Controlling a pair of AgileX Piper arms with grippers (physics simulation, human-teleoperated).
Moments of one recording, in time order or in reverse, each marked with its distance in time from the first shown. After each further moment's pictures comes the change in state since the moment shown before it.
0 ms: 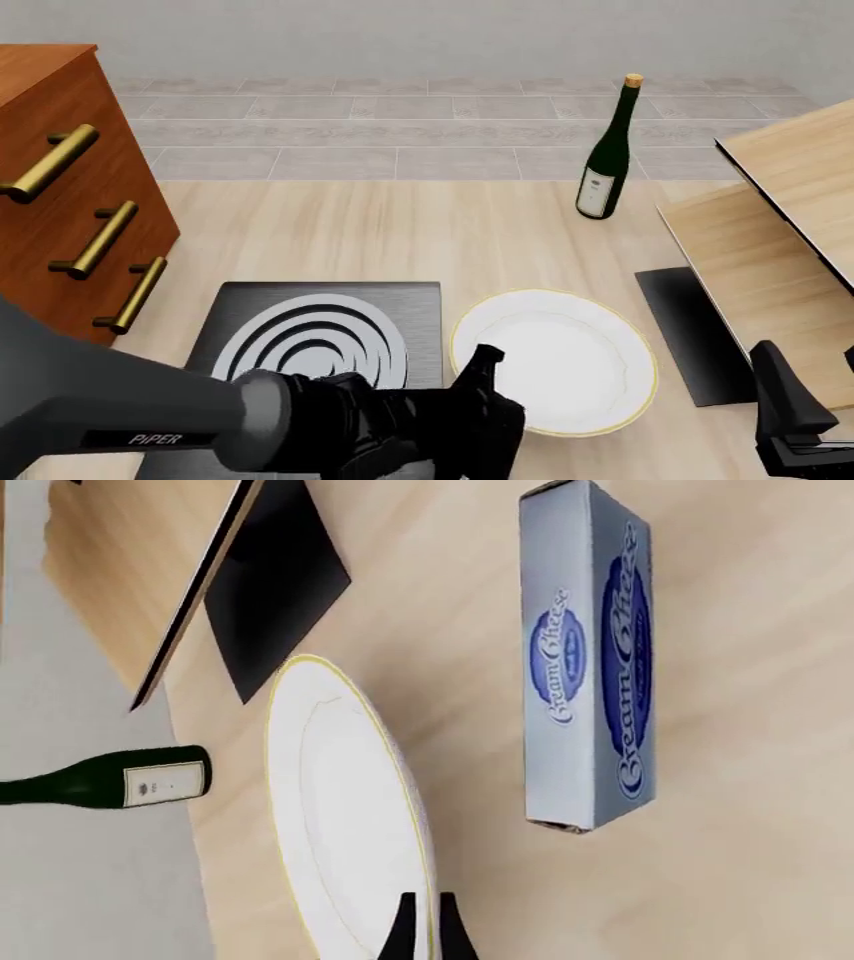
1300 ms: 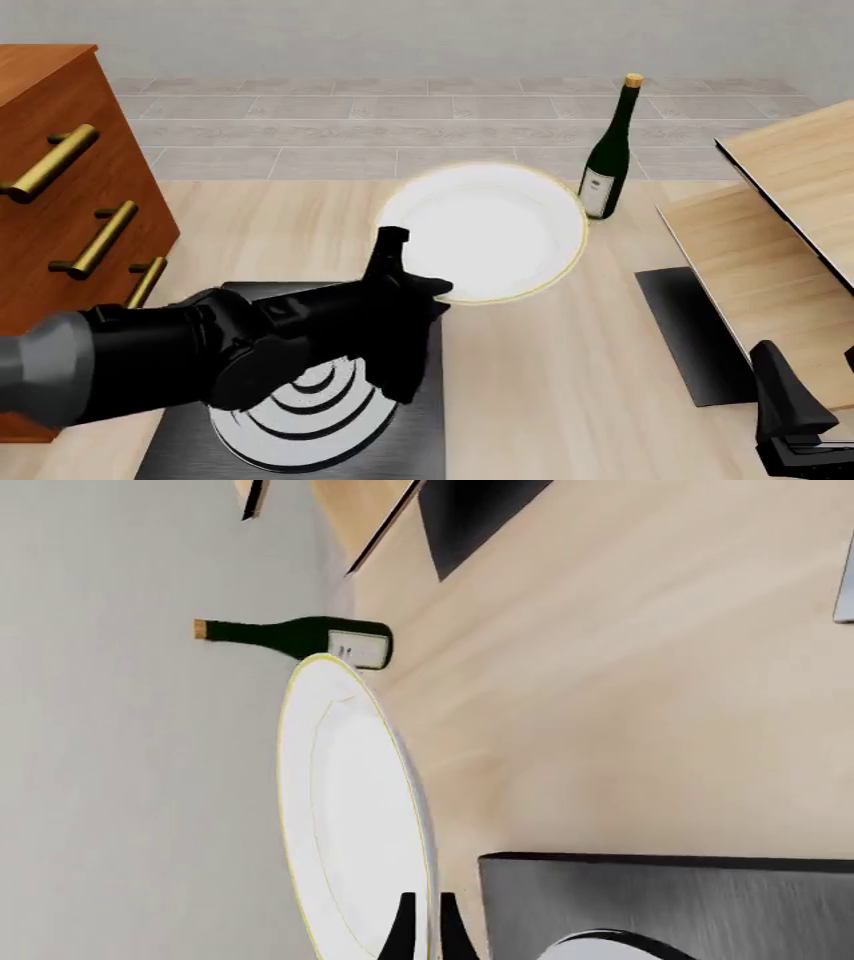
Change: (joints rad) left arm 0.229 -0.341 0.057 0.060 0.144; right arm 0.000 0.000 0.000 0.000 0.000
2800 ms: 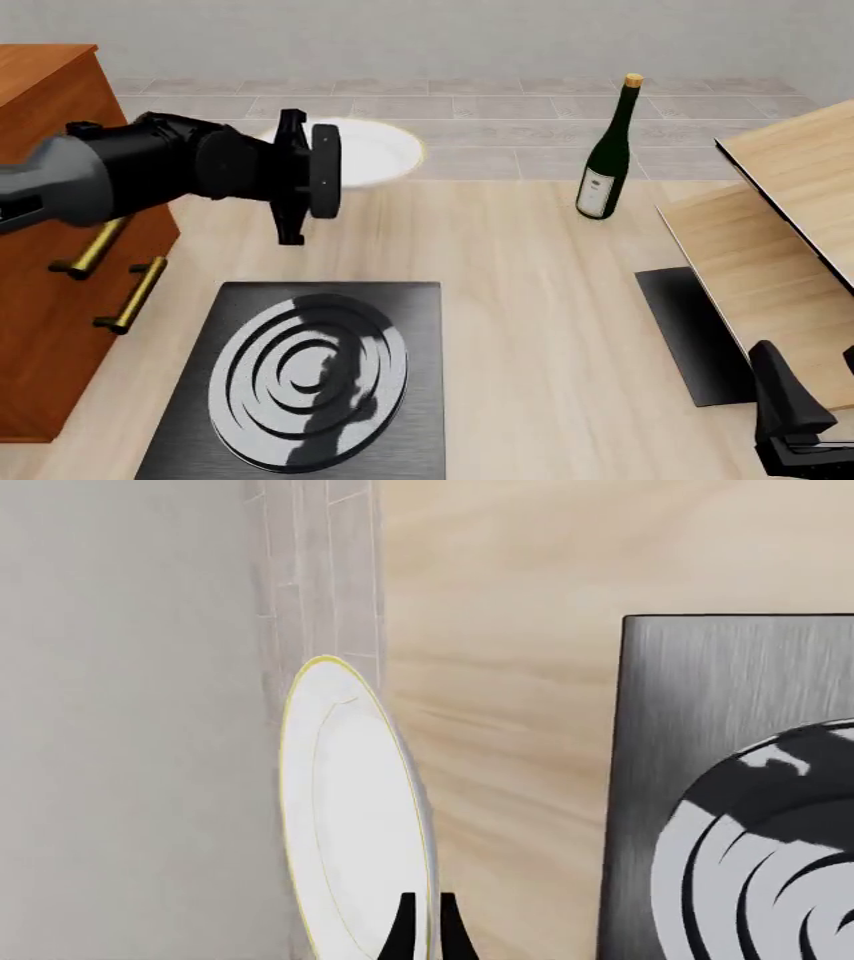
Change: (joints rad) left arm 0.453 0.183 -0.498 0.549 0.072; right arm 0.000 0.006 0.000 0.000 0.001
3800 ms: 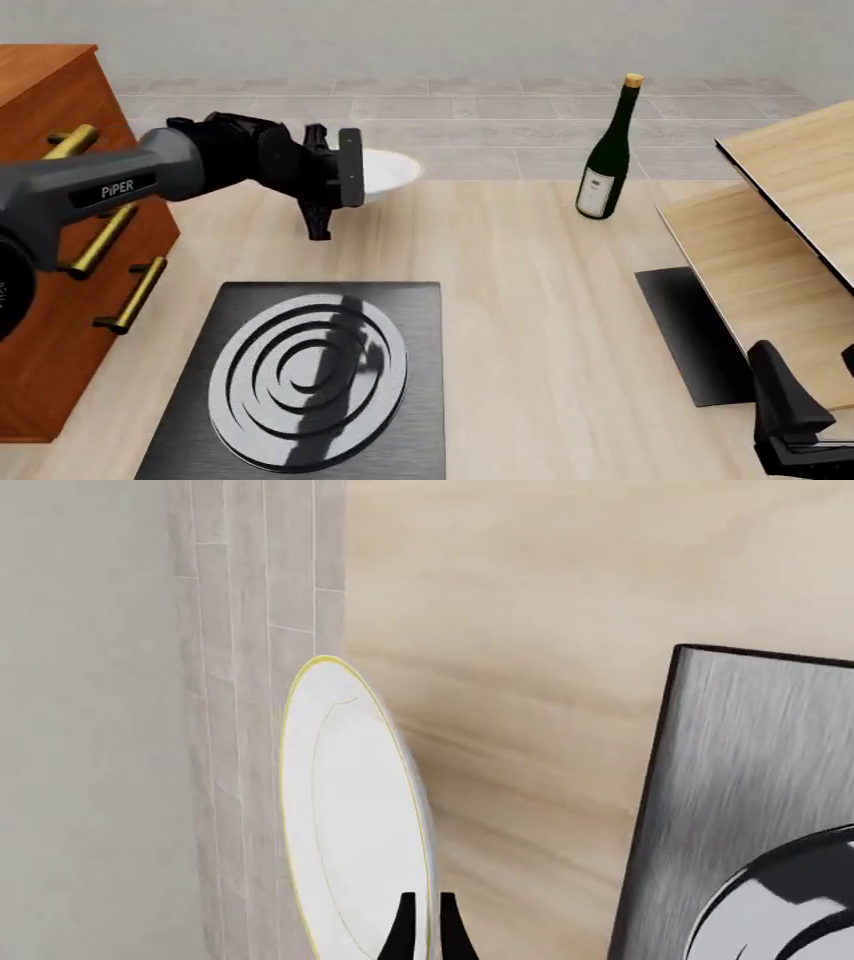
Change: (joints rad) left arm 0.026 0.273 -0.250 0.097 -0.100; right arm 0.001 0.008 0.000 -0.003 0.002
